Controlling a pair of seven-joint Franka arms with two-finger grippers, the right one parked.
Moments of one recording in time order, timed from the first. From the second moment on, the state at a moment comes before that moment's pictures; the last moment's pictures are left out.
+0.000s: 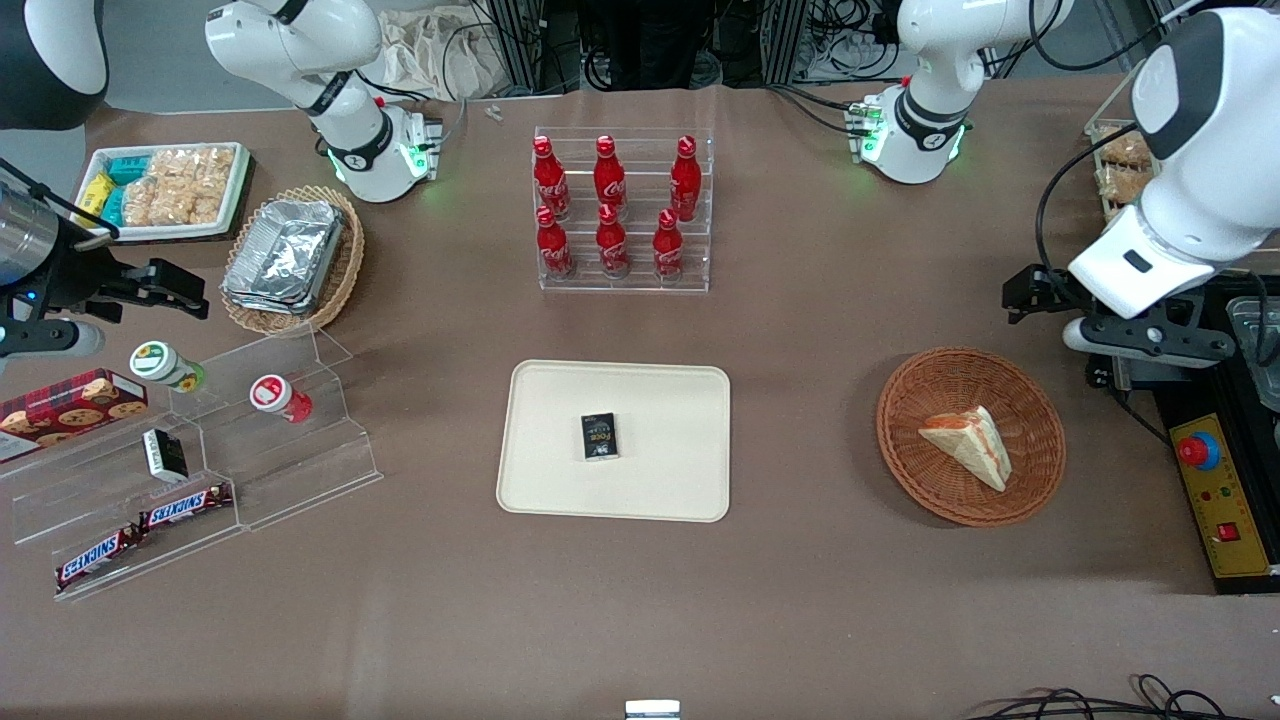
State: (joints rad) arm 0.18 -0.01 -0.29 -1.77 0.00 1.78 0.08
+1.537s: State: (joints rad) arm 0.24 0.30 -0.29 -1.99 0.08 2.30 -0.88
